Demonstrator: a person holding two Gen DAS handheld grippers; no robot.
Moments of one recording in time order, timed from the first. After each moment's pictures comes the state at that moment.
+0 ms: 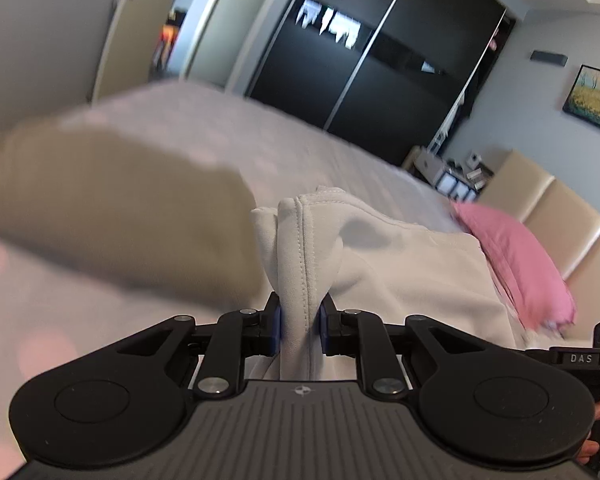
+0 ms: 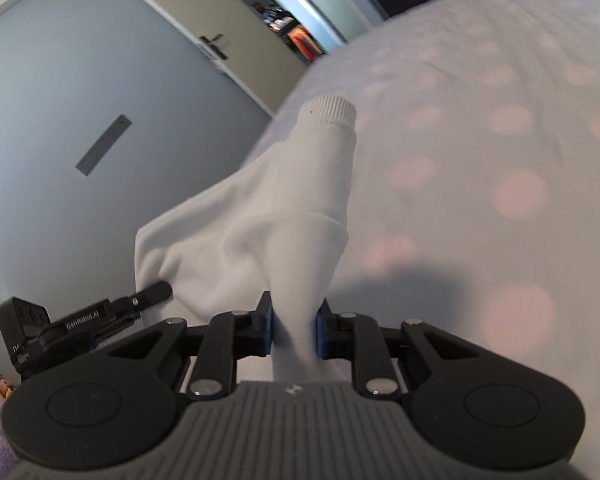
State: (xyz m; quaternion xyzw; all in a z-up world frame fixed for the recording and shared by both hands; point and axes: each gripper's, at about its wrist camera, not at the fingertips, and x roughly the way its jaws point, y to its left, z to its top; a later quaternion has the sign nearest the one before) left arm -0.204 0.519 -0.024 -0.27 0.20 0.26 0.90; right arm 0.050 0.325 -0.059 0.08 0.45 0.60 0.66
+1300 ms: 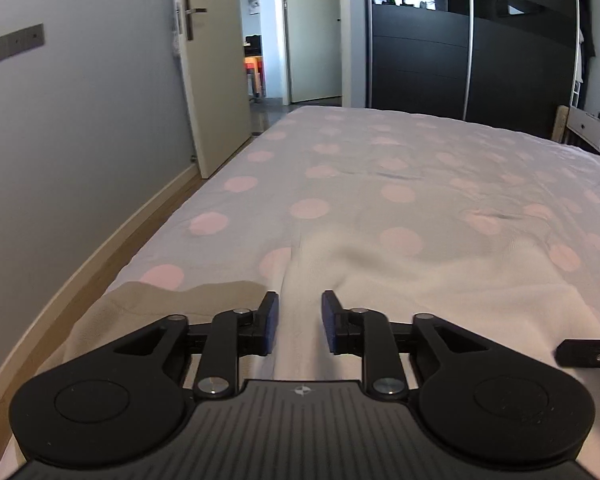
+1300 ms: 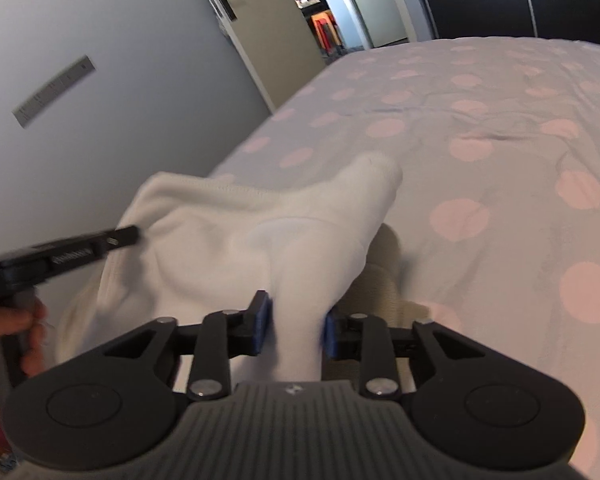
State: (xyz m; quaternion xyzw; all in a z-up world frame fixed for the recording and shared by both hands) left arm -0.069 0.800 -0.060 -0.12 0.31 0.44 0.84; right arm 0.100 0.723 -0.097 -0.06 0.39 0.59 0.71
